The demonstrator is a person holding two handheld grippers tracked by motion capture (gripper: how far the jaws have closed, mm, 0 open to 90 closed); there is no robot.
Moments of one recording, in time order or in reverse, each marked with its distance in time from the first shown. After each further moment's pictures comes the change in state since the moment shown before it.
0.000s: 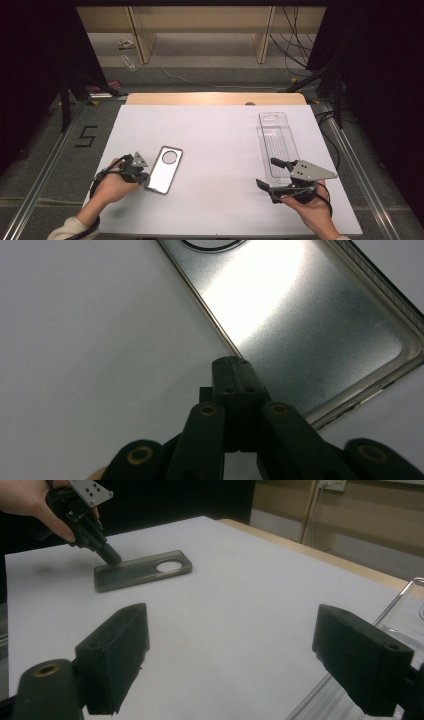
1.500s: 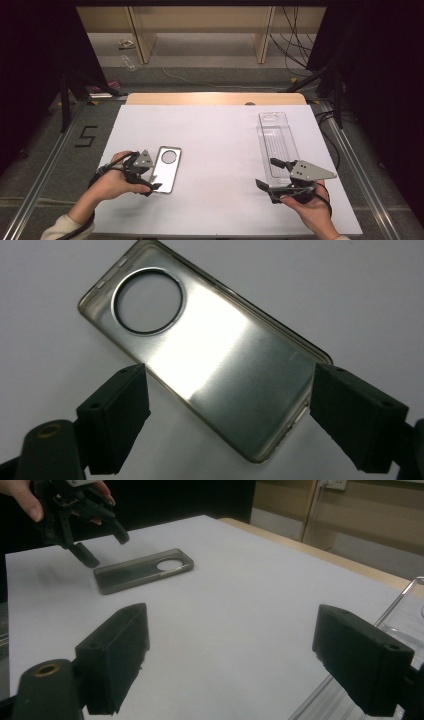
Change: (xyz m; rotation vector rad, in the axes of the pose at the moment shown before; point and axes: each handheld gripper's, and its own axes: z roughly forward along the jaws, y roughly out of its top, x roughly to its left) left arm -0.014 0.024 -0.017 -0.089 -0.140 0.186; right arm 0.001 0.000 0.001 0.002 0.001 0.001
